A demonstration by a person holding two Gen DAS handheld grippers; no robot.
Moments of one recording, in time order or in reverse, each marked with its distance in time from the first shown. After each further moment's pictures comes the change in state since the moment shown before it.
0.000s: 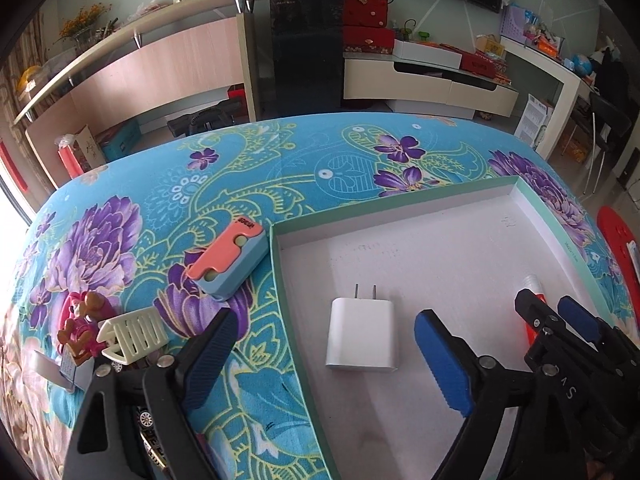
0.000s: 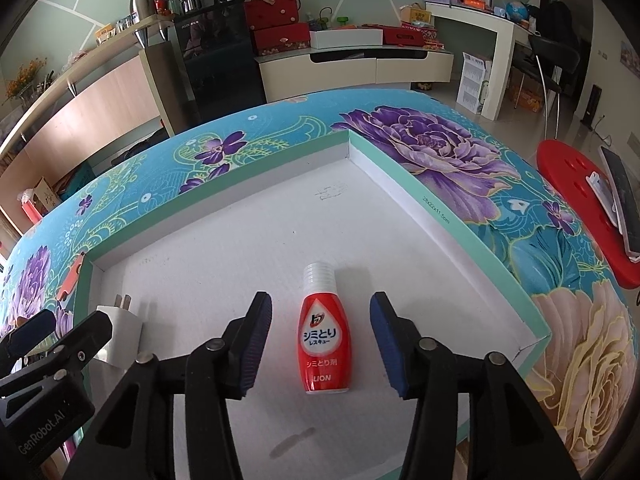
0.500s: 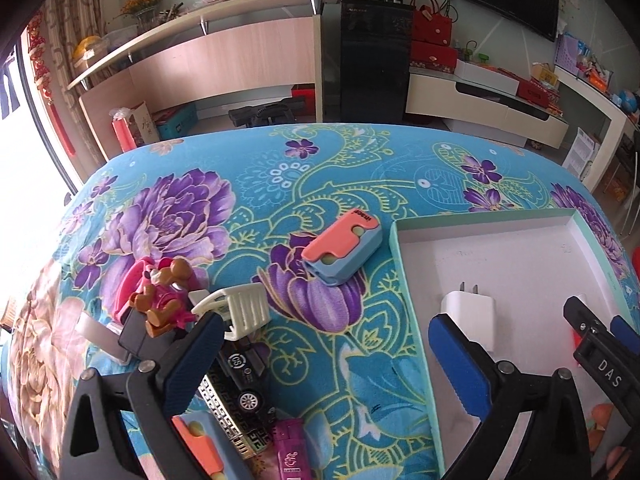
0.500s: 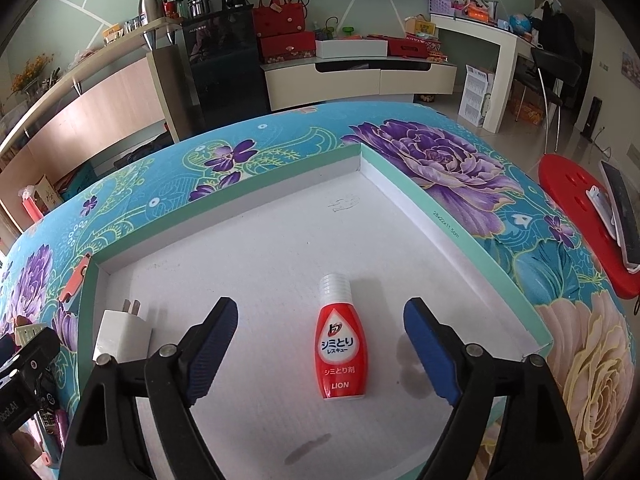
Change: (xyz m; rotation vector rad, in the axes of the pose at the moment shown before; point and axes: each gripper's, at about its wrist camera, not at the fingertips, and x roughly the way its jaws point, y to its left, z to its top) left arm -0.019 0.064 -0.018 -0.142 -0.037 0.145; right arm -0.003 0.012 0.002 -0.029 -0.038 -0.009
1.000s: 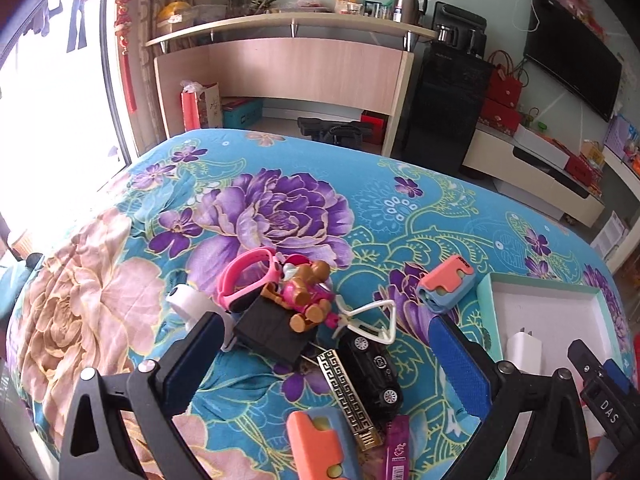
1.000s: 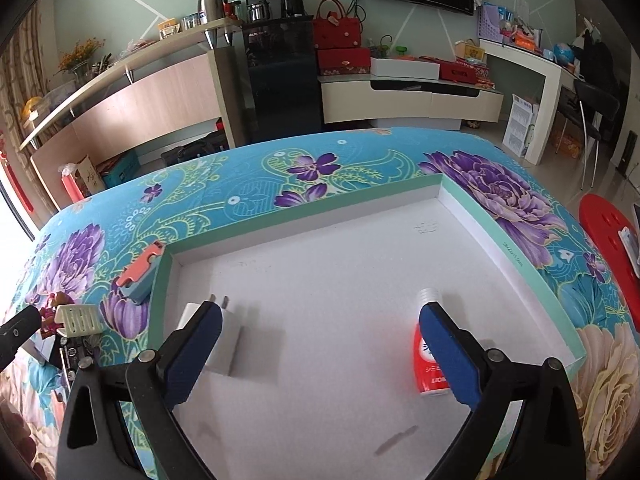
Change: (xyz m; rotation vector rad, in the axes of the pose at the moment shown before) left arm -0.033 0.102 -0.012 -0.262 -0.088 0.070; right arm -0.021 0.053 -0.003 -0.112 -0.052 0.151
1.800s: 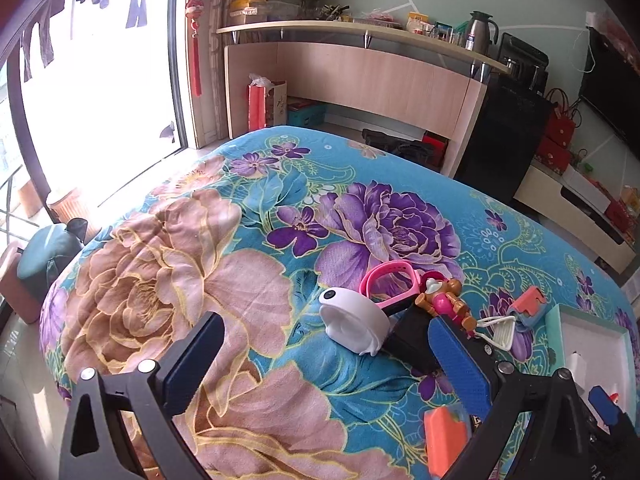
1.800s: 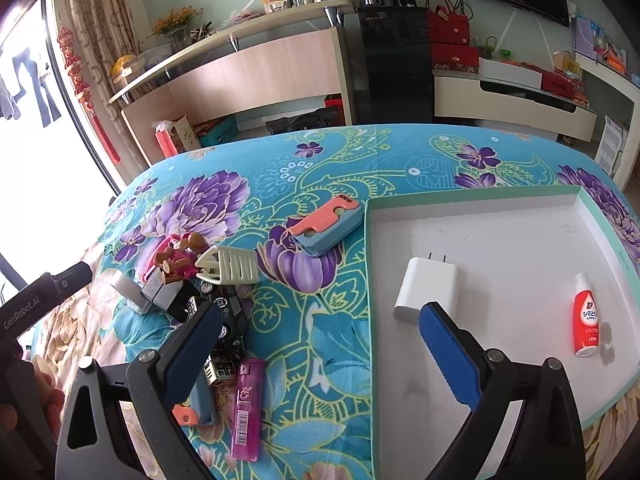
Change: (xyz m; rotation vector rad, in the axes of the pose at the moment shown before) left arm -0.020 0.100 -0.004 -0.137 -0.034 0.123; right arm -0.023 0.113 -0.034 -0.174 0.061 0.285
